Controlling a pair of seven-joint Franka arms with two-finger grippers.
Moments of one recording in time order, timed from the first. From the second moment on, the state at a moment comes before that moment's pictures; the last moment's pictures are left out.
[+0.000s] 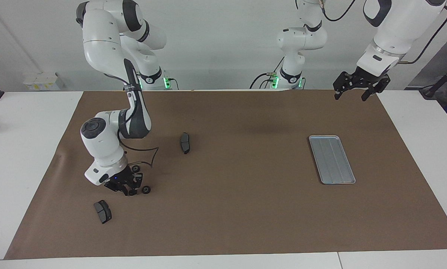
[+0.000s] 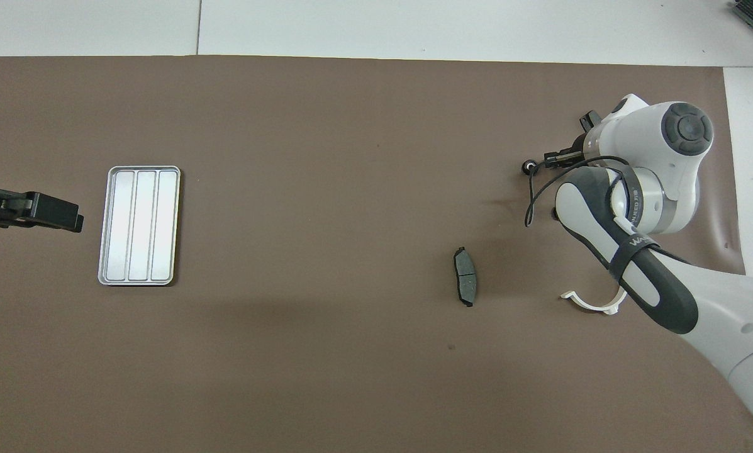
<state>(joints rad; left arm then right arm) -0.05 -0.06 -0.01 -1.64 -0.02 1.55 0.07 -0.05 0.52 0.08 -1.75 -0.02 2.46 -0.11</state>
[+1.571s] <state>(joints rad) -0.05 -0.06 -0.01 -1.64 -0.02 1.55 0.07 -0.03 0.52 0.08 -1.68 -0.02 2.37 -0.11</state>
